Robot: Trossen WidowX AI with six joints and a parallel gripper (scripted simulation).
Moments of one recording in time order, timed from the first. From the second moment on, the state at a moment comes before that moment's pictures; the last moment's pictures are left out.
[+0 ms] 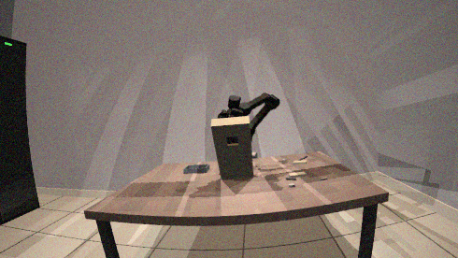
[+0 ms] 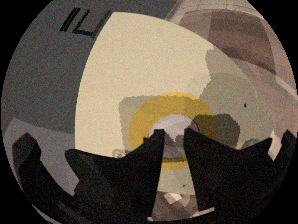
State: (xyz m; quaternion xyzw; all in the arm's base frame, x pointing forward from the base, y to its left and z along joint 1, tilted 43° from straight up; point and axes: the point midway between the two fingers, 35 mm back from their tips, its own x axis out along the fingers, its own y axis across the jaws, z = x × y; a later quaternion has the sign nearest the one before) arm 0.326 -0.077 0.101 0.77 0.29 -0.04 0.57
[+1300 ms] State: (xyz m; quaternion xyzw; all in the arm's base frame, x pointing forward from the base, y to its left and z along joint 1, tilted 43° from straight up) arm 0.265 -0.103 0.122 0.76 0.30 -0.04 0.57
